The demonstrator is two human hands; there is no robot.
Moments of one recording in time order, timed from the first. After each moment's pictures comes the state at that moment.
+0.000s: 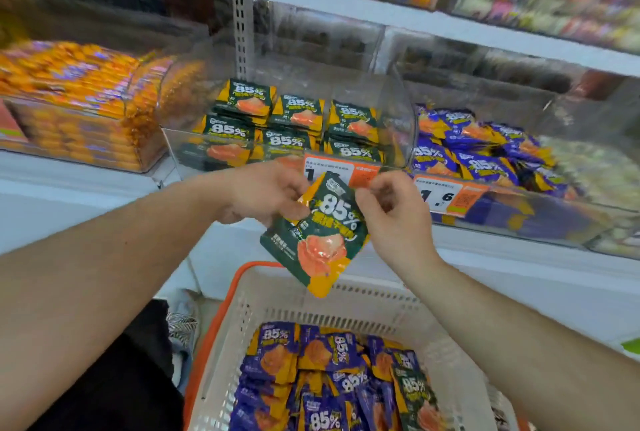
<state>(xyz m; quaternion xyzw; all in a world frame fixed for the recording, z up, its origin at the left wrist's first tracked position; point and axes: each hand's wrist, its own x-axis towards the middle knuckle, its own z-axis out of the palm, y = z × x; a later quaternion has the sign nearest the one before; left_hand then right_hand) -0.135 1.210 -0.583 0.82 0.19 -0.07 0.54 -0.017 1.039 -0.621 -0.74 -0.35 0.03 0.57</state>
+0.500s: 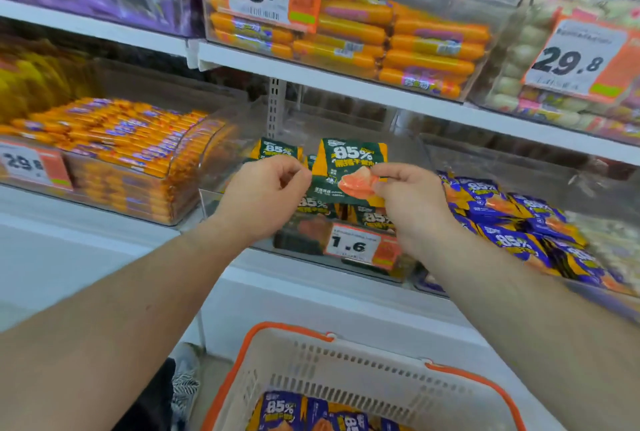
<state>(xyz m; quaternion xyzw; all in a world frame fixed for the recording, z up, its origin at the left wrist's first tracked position) -0.137 1.242 -0.552 0.83 0.27 0.37 0.31 0.006 1.119 -0.530 -0.74 -0.24 0.14 0.61</state>
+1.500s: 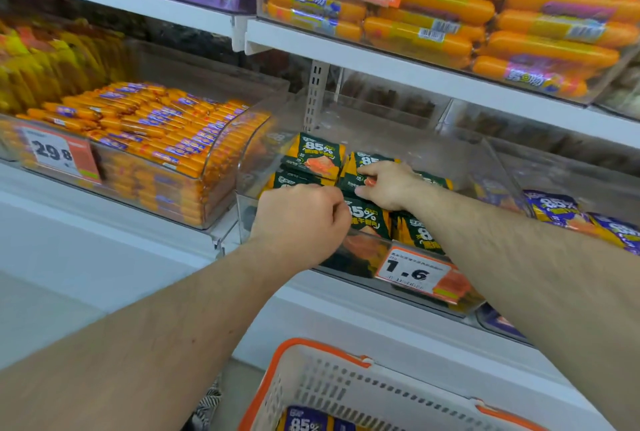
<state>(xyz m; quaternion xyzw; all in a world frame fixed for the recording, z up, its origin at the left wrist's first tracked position) -0.130 1.266 -0.584 0.90 0.32 0.30 0.04 0.073 1.258 -0.569 -0.89 -0.45 0.09 0.06</state>
